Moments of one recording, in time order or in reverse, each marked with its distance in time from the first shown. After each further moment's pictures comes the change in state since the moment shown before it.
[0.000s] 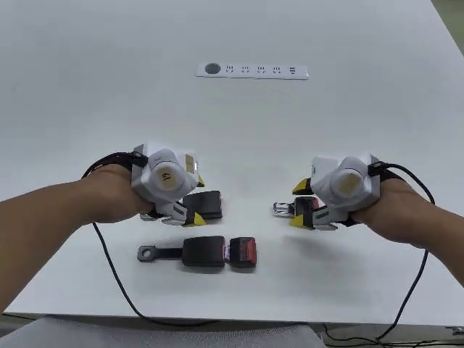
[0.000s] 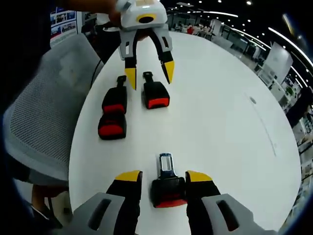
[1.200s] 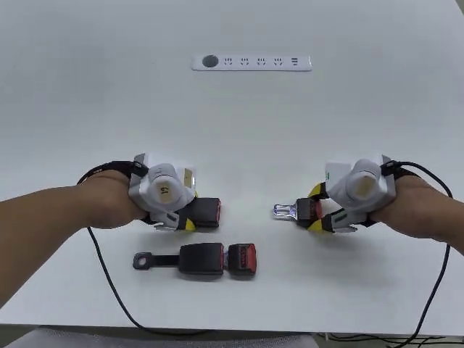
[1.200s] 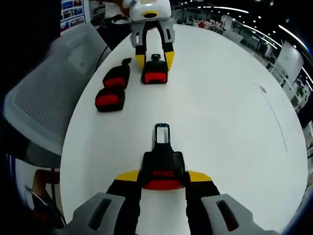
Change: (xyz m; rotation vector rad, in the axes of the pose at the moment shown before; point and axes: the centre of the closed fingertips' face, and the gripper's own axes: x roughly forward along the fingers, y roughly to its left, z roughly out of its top) left arm 0.018 0.003 -0.030 0.070 0.092 -0.073; right arm 0.015 -0.008 -0.038 -0.037 0.043 0.103
